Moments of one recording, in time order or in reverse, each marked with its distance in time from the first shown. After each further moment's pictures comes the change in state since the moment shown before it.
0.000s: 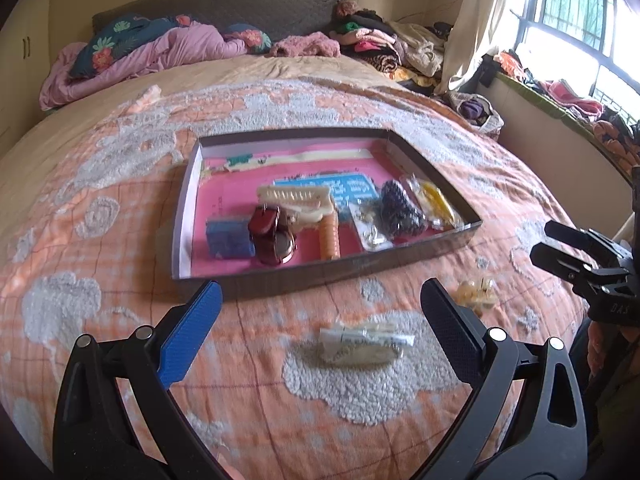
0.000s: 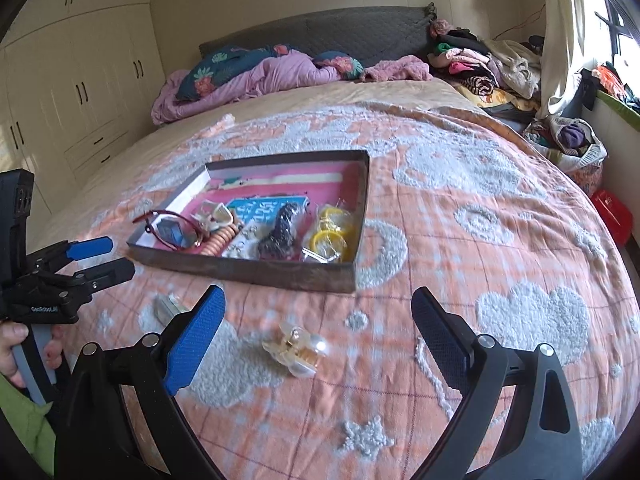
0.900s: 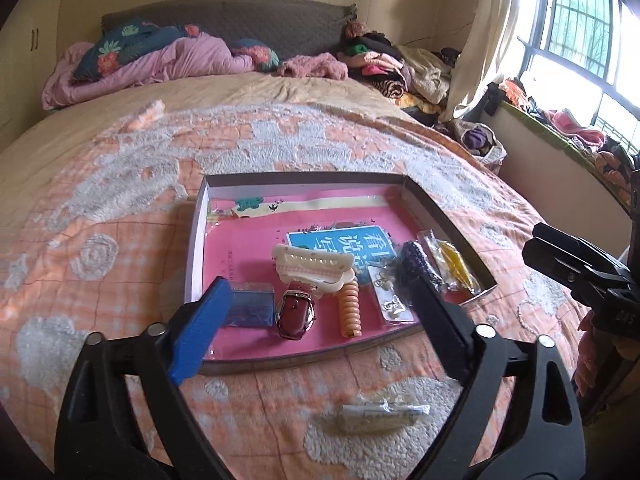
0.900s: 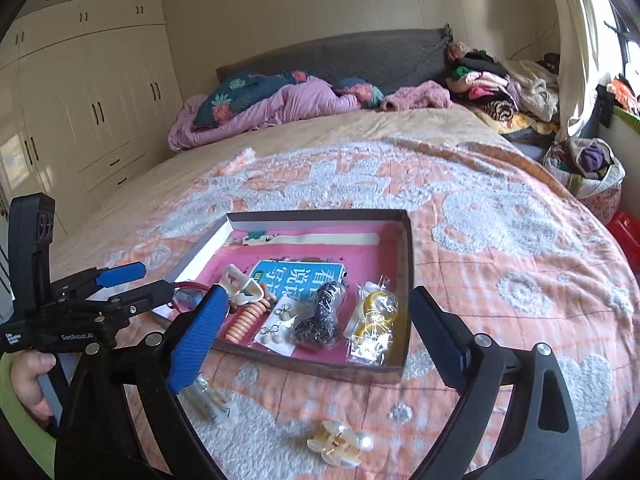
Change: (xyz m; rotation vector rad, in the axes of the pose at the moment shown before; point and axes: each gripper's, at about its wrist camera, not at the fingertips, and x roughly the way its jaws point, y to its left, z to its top) left arm 0.009 0.025 0.044 -0.050 -0.088 -0.021; right arm 0.019 0.024 0.060 -0.013 -0.107 0.070
